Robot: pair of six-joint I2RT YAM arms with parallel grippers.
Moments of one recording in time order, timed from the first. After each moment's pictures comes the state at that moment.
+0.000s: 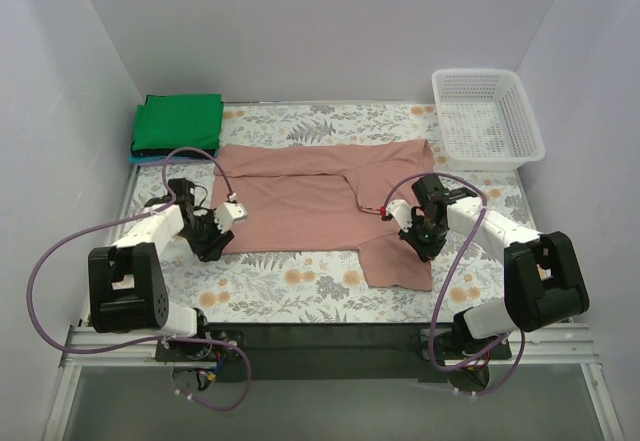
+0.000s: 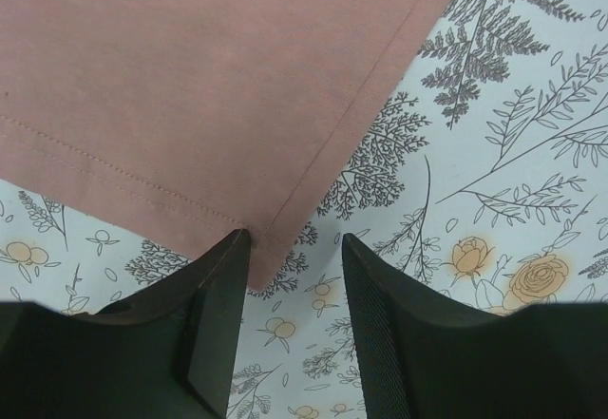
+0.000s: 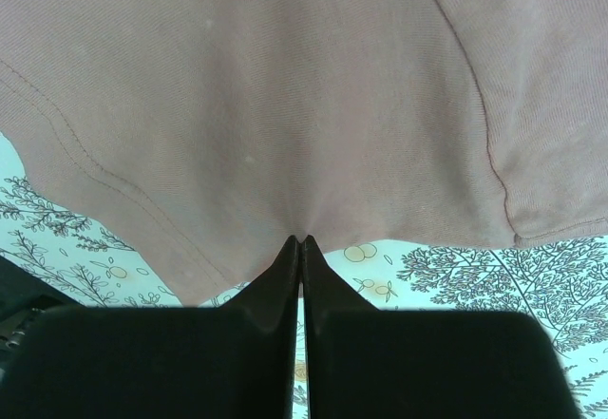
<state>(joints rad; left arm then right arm) 0.09 1.42 0.76 -0.74 0.38 1.06 0.35 1.43 0.82 -0.82 -0.18 -0.62</state>
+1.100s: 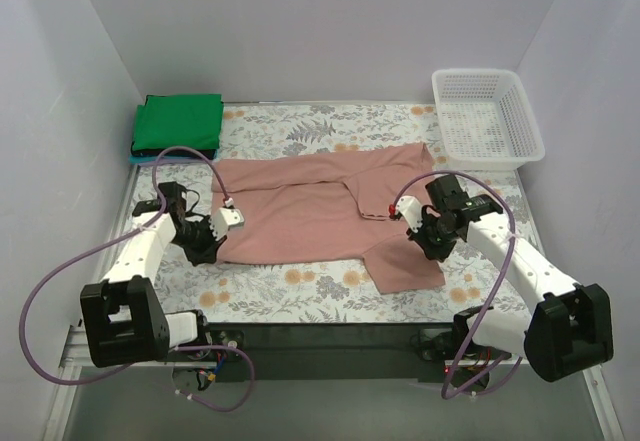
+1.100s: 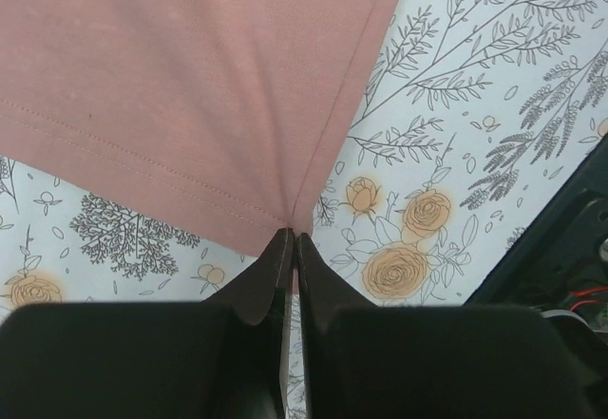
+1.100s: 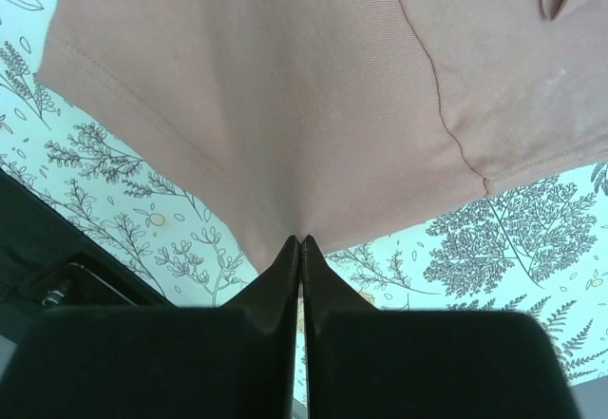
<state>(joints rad) 0.12 1.26 0.78 -0.99 0.46 1.15 0.35 1.18 0.82 -0.95 -0.19 -0.62</state>
